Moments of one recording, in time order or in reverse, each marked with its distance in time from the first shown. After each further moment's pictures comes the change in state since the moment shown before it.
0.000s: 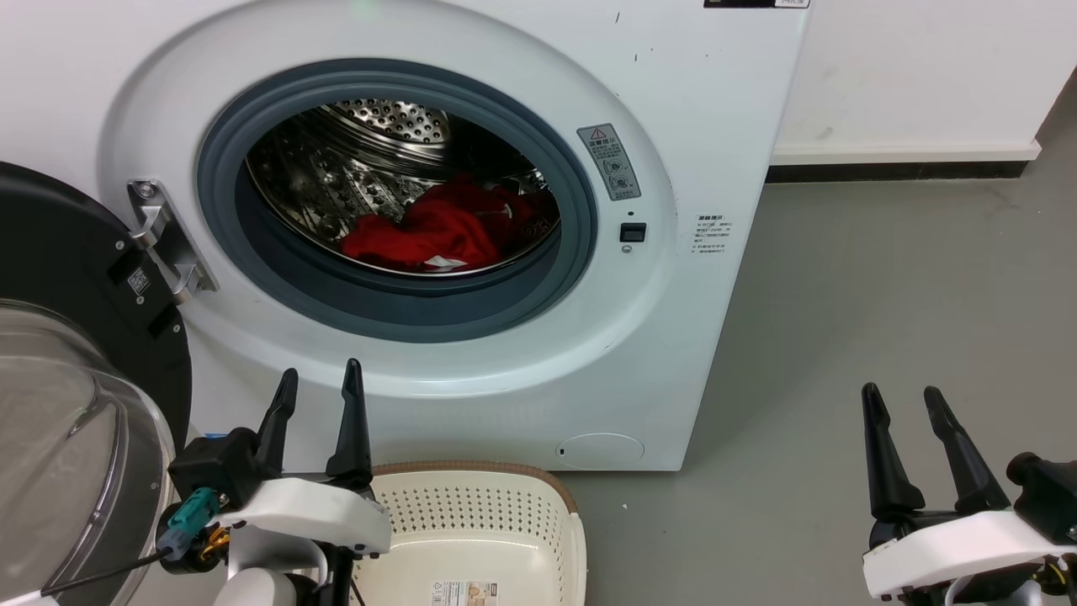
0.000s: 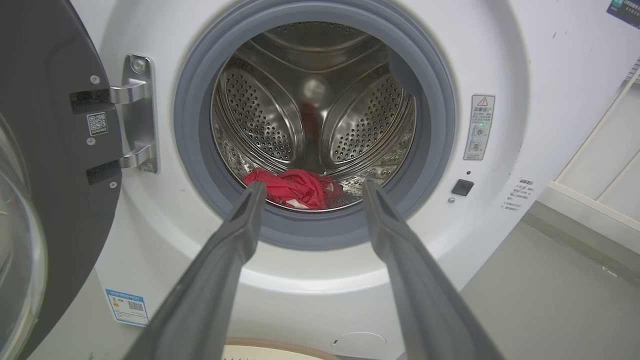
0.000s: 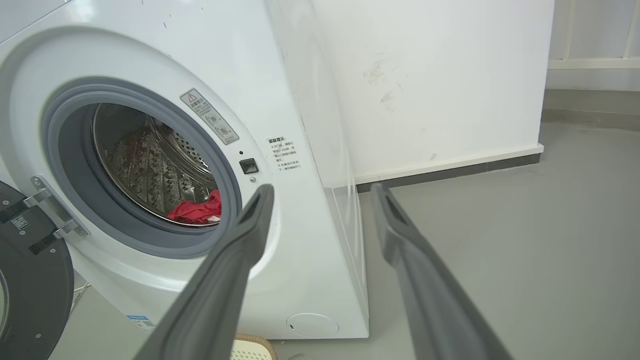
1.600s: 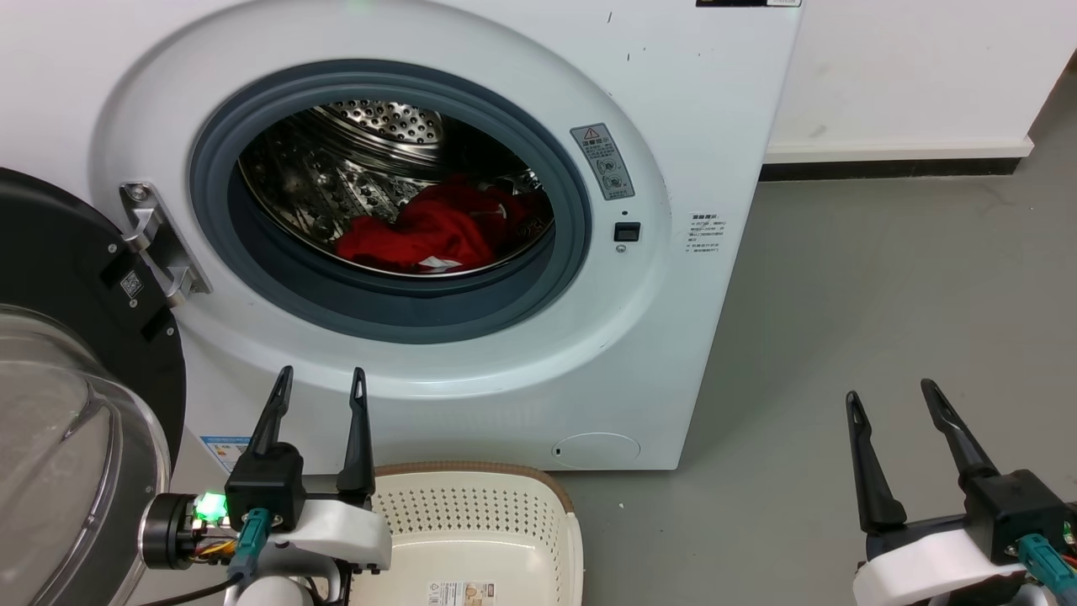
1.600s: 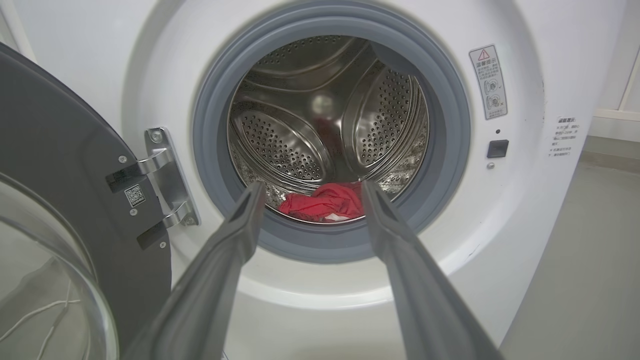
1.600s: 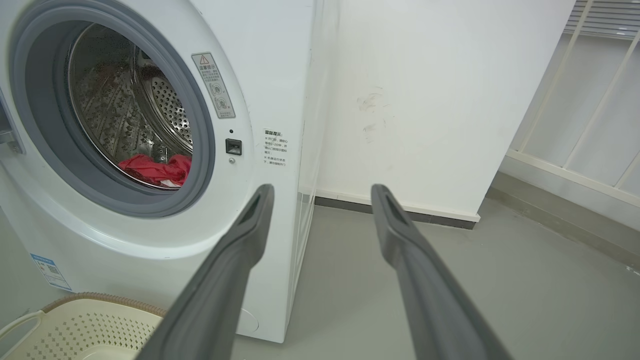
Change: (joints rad) left arm 0.004 0.013 -0.014 0.040 0.333 0.058 -0.094; right arm 0.036 -0.001 0.015 -0.081 -0.386 0.000 -0.031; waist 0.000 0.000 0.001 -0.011
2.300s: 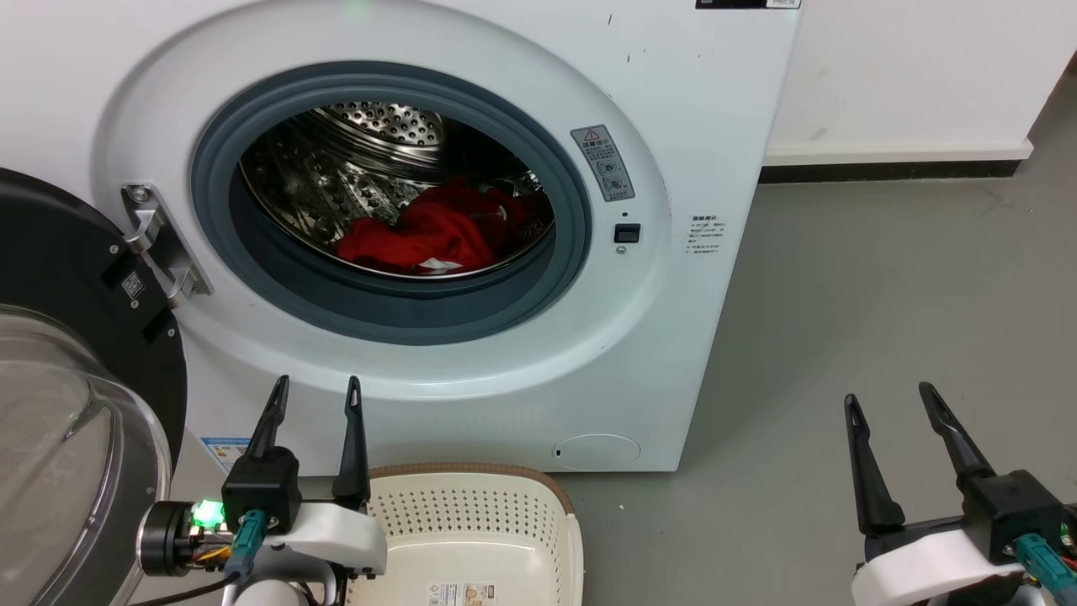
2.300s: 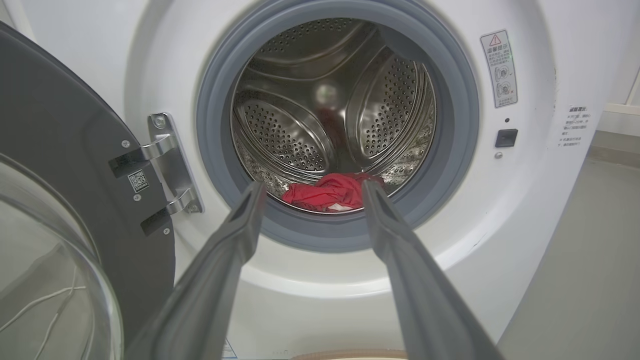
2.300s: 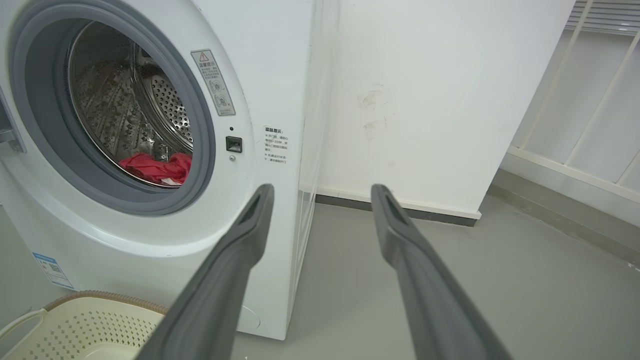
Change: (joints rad) left arm 0.000 -0.006 0.018 0.035 -0.001 -0.010 -0.002; right arm 0.000 0.000 0.000 0.009 0.005 0.000 0.003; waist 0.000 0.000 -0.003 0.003
